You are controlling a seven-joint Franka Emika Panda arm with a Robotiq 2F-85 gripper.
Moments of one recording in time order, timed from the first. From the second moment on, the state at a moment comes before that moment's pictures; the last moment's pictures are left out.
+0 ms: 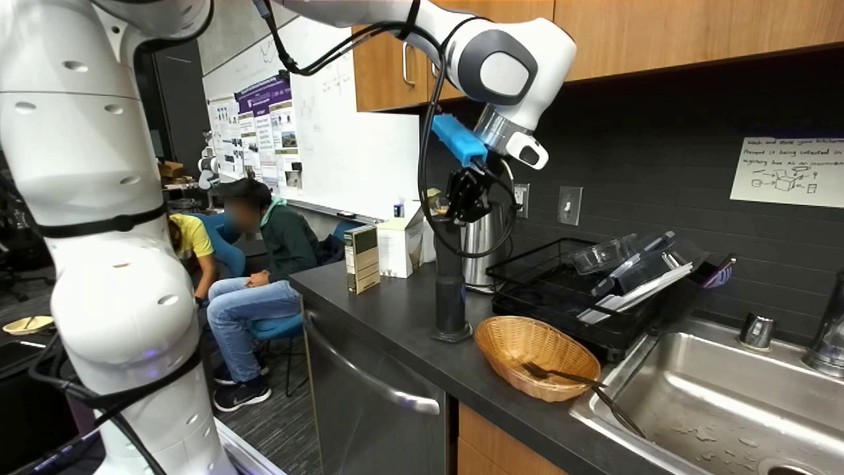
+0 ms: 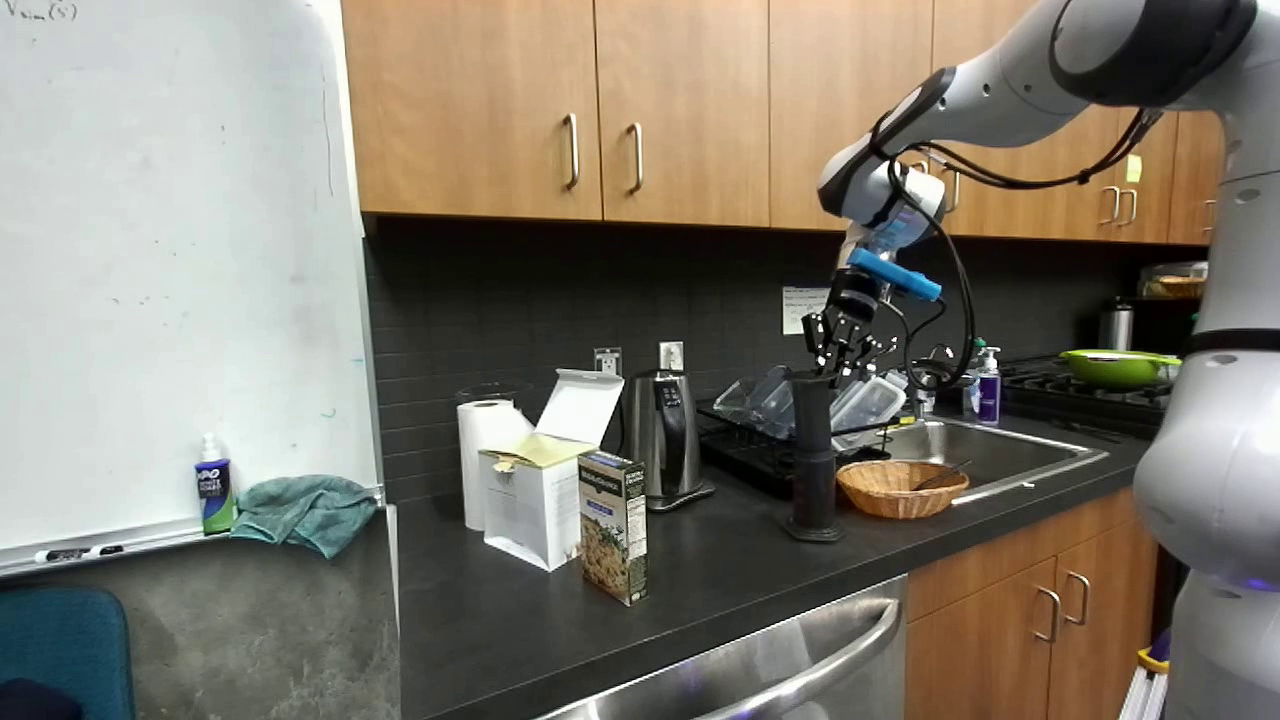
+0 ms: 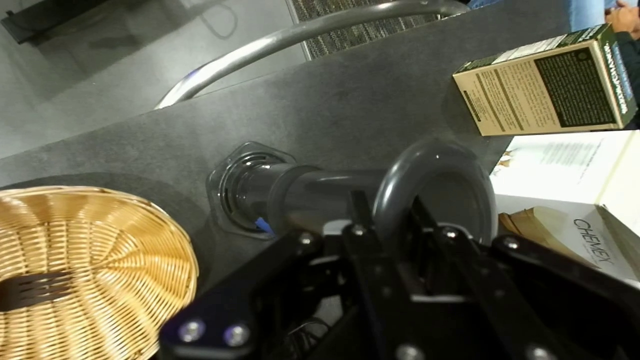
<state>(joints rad) -0.29 -0.03 -0.33 -1.95 0.42 1.63 -0.11</state>
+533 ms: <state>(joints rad) -0.29 -0.03 -0.33 -1.95 0.42 1.63 -0.15</state>
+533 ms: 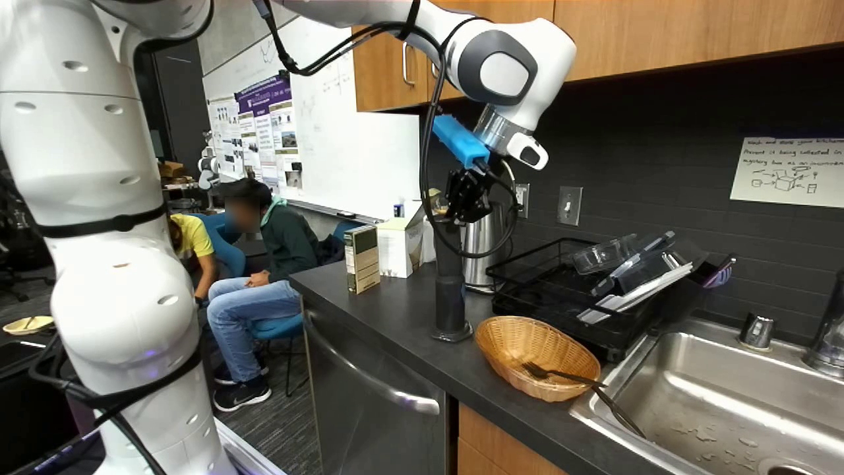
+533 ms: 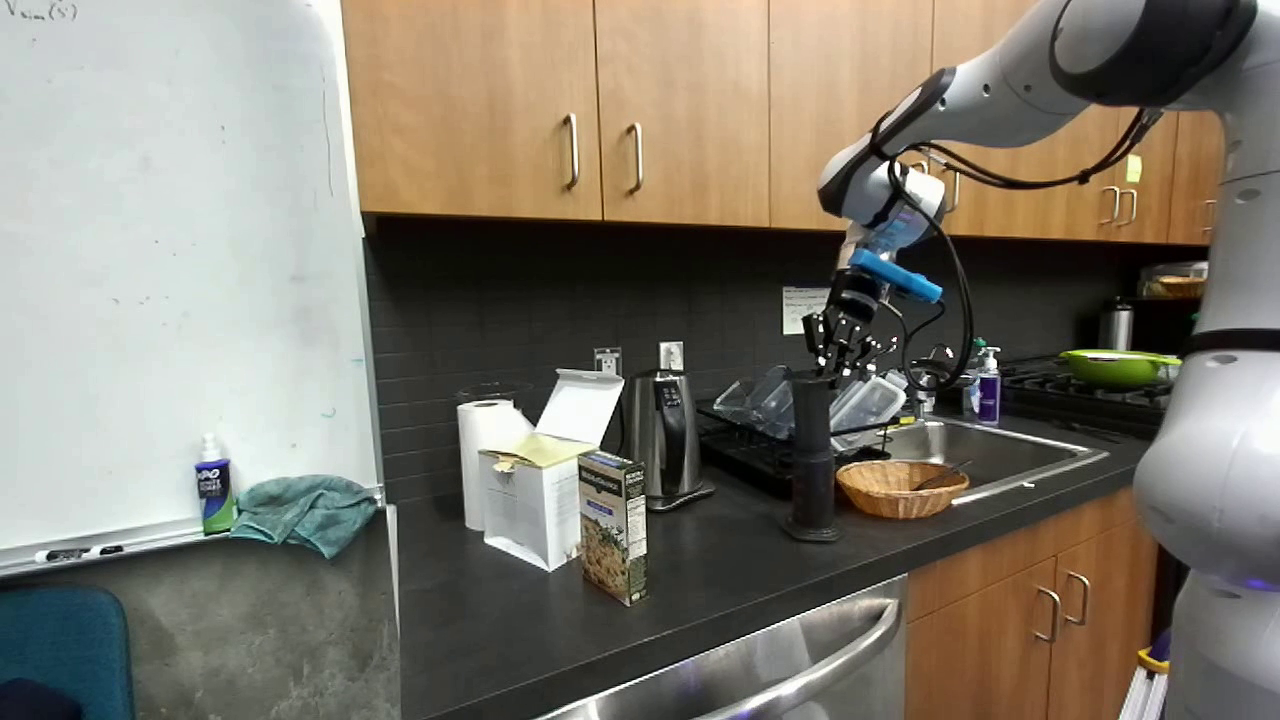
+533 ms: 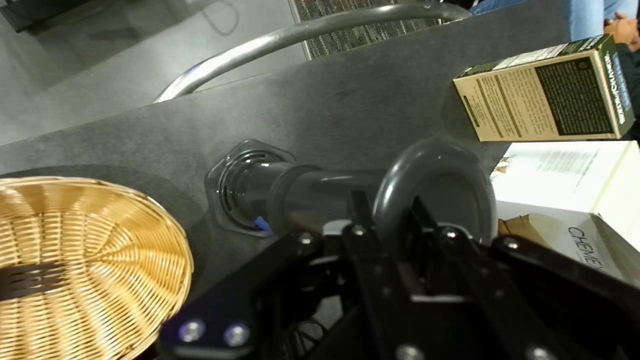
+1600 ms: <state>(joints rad) -0.29 -0.03 -0.33 -1.95 0.42 1.63 -0.18</state>
